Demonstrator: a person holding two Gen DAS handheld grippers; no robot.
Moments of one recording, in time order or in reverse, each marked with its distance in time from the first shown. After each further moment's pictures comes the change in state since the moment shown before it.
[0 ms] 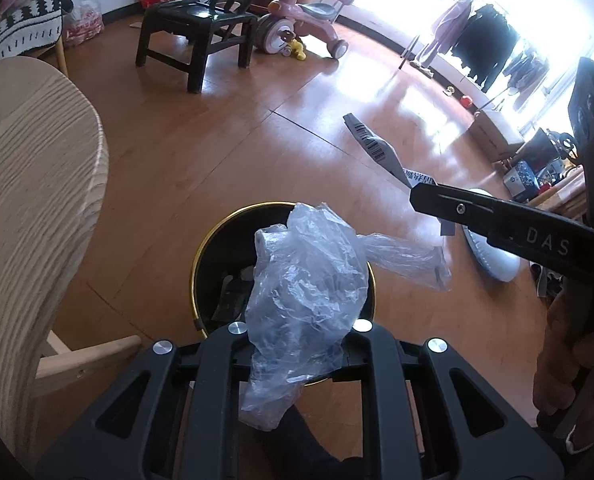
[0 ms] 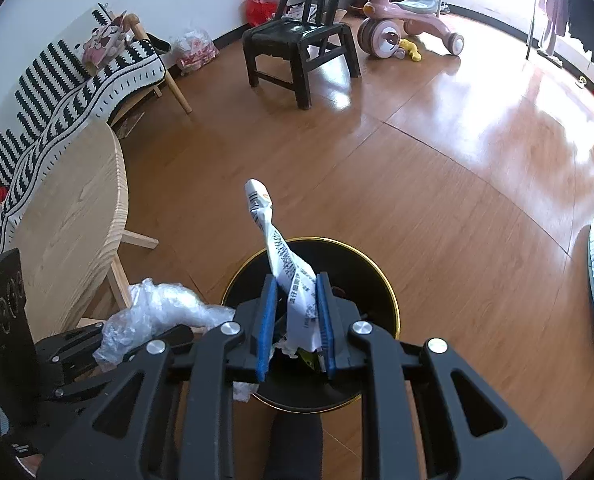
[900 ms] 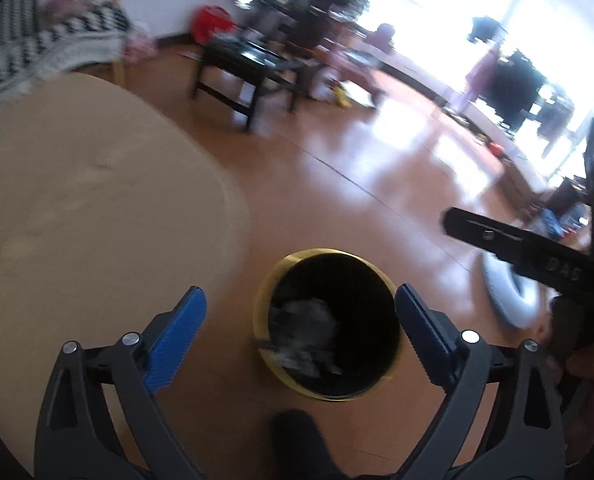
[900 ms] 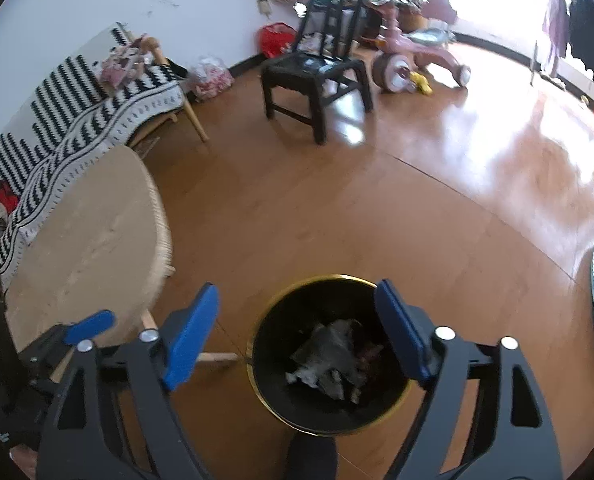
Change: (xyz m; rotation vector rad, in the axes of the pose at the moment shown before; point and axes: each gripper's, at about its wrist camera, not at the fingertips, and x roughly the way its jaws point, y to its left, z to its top) left arm -0.086 0.047 0.004 -0.097 -0.176 0.165; right arm -0.026 0.047 0.021 -0.033 -0.128 0.038
